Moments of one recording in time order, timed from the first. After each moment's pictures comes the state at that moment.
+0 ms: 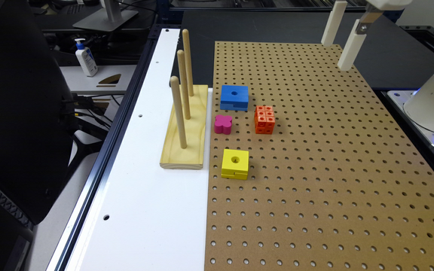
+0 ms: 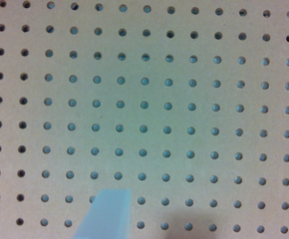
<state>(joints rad) 0.02 -0.57 0.06 -2.84 0.04 2.27 0.81</state>
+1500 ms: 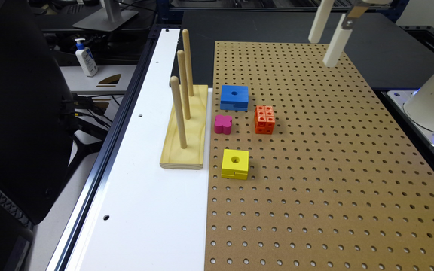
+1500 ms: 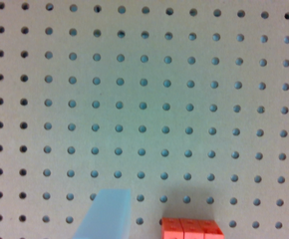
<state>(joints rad) 0.02 -0.43 0.06 -2.73 0.04 2.35 0.81</state>
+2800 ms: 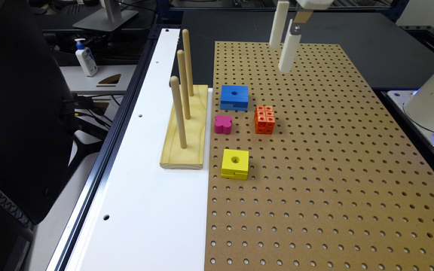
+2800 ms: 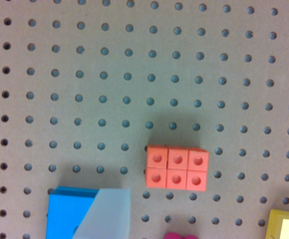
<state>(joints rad) 0.01 -0.19 0.07 -2.50 0.05 2.35 0.81</state>
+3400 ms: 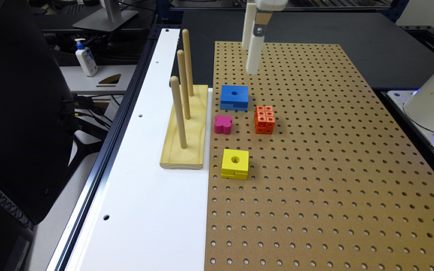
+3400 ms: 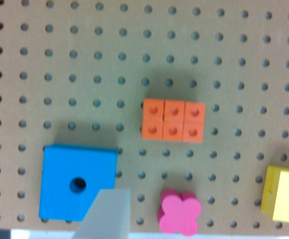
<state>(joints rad) 0.00 -0.02 0.07 -2.34 0.04 2.35 0.81</state>
